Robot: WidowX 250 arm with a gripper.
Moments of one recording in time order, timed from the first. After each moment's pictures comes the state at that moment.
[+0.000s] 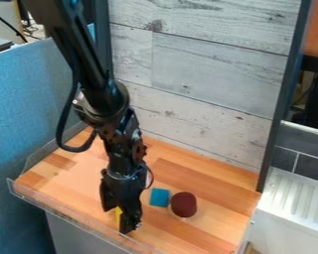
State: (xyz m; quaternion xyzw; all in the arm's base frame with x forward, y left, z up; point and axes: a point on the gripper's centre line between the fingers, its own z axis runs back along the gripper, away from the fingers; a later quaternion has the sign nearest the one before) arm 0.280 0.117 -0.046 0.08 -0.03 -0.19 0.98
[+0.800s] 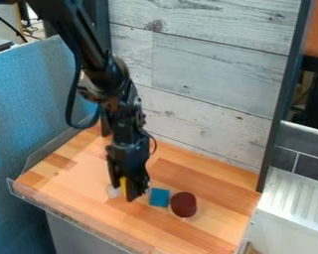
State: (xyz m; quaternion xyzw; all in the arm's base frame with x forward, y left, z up) arm 0.319 0.130 -0.018 0.05 -0.06 -0.15 0.99
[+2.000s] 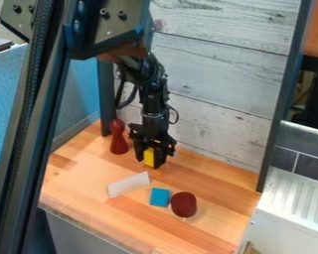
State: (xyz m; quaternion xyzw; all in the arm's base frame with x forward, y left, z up) arm 0.413 0.145 -0.032 0.02 -0.03 -0.02 1.00
